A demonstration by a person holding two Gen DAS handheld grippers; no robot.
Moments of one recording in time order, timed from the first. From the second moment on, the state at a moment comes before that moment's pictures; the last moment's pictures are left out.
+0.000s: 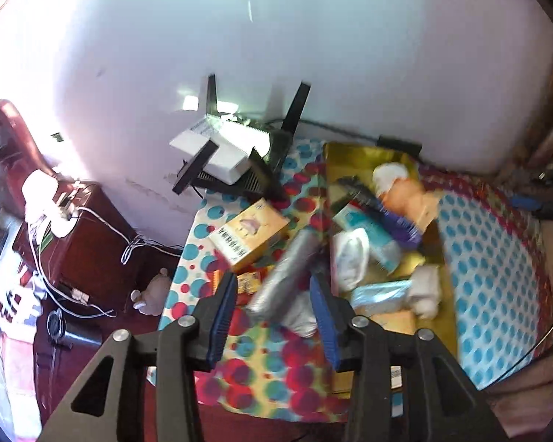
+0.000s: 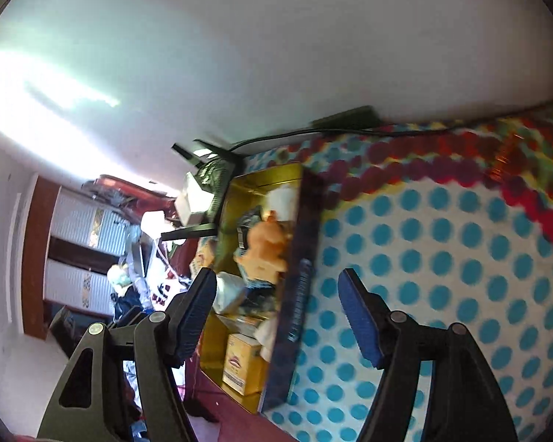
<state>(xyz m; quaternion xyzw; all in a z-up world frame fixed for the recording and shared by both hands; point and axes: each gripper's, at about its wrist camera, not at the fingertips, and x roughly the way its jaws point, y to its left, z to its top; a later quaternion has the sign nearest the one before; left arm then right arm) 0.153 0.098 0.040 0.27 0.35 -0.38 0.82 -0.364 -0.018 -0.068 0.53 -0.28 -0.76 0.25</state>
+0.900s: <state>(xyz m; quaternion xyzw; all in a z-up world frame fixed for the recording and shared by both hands) 0.255 0.025 -0.032 0.44 0.37 -0.48 0.66 -0.320 0.059 -0.103 0.55 -0.32 -0.76 0.12</state>
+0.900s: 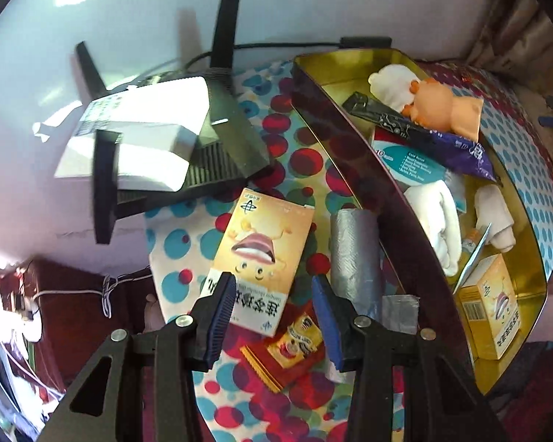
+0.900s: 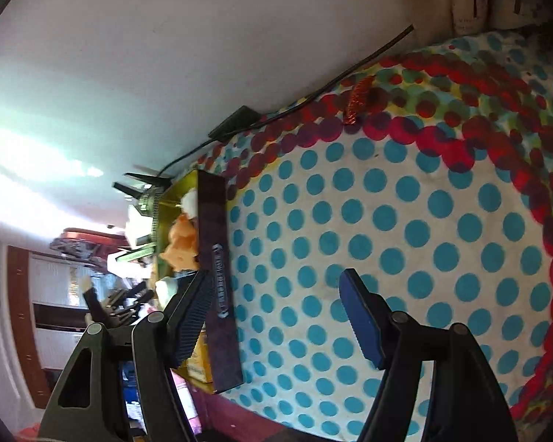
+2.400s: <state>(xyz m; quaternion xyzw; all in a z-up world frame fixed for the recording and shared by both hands) 0.296 0.022 -0.055 0.40 0.43 -0.50 0.64 -0.434 0.072 -0.120 0.59 -0.04 -0.80 0.08</state>
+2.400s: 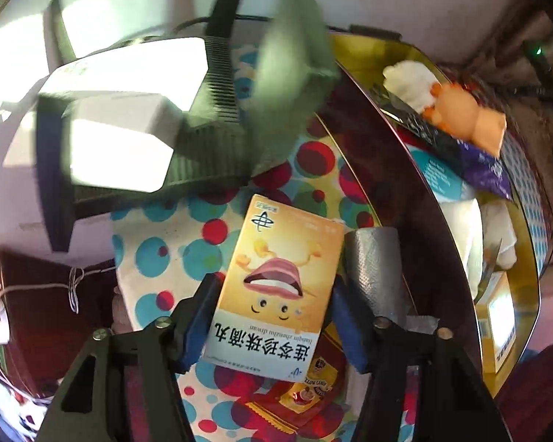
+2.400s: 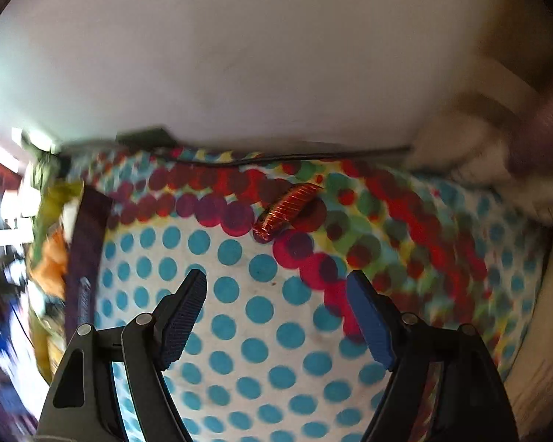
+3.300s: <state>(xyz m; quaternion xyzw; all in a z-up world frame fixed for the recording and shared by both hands) 0.147 0.101 0.057 0.21 0.41 -0.51 0.72 -0.502 0.102 -0.174 0.64 -0.22 -0.73 -0.02</state>
